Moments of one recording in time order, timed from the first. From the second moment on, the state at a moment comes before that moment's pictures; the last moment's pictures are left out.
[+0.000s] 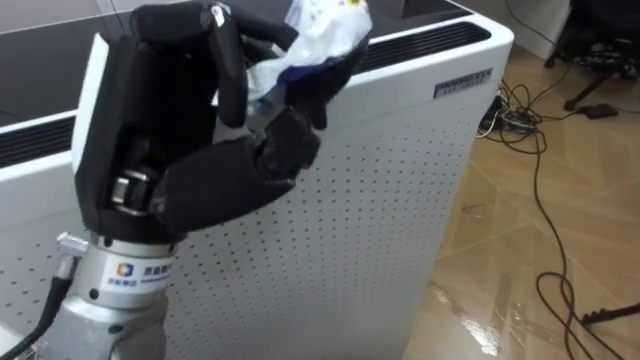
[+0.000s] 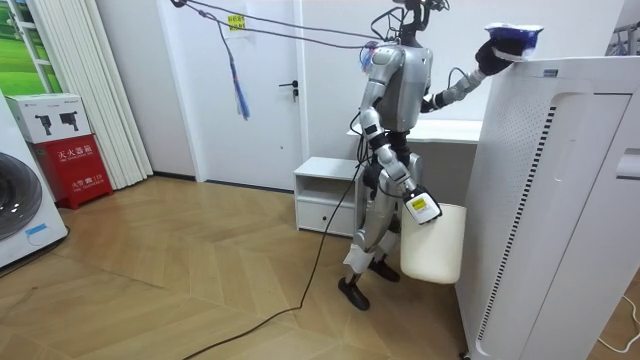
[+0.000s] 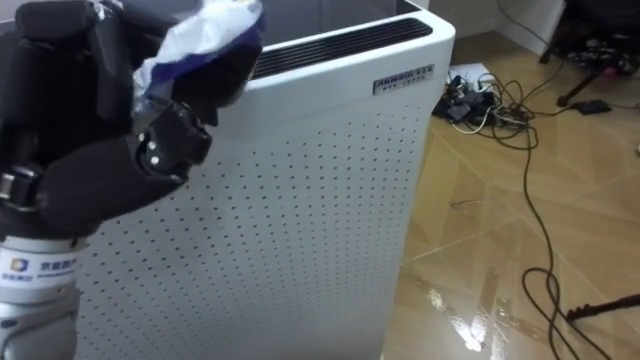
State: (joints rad) left arm -0.10 0.32 -0.19 -0.49 -0.47 -0.32 -0.09; right arm 0.09 -0.32 0.26 0.74 -0.01 -0.13 0.17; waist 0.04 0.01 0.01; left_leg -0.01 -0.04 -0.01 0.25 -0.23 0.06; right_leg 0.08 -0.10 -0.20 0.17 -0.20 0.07
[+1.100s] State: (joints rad) left arm 0.04 0.29 -0.20 0.09 -0.48 -0.12 -0.41; right arm -0.07 -0.29 0.27 0.86 -0.04 -0.04 0.14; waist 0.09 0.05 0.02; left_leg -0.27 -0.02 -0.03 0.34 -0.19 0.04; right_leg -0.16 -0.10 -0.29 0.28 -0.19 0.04
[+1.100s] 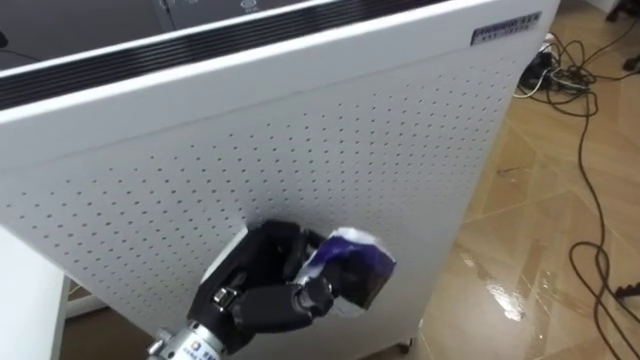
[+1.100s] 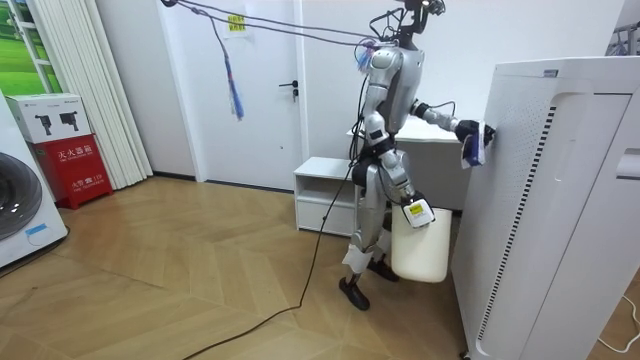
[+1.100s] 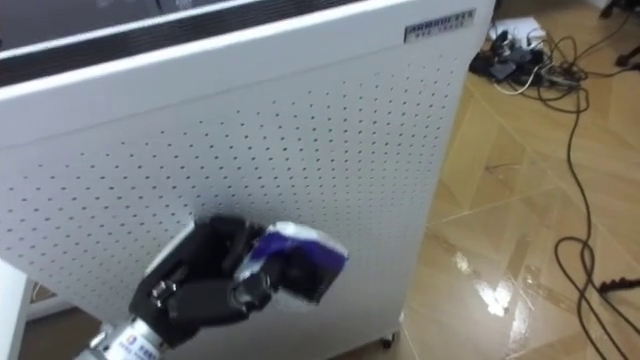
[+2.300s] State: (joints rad) left arm 0.04 0.27 -0.34 0.45 -0.23 -0.12 -0.40; right arm -0.17 -0.26 0.33 0.94 0.00 -0.07 0.09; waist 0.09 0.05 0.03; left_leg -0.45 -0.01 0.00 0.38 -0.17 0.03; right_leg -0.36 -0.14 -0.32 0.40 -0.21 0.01
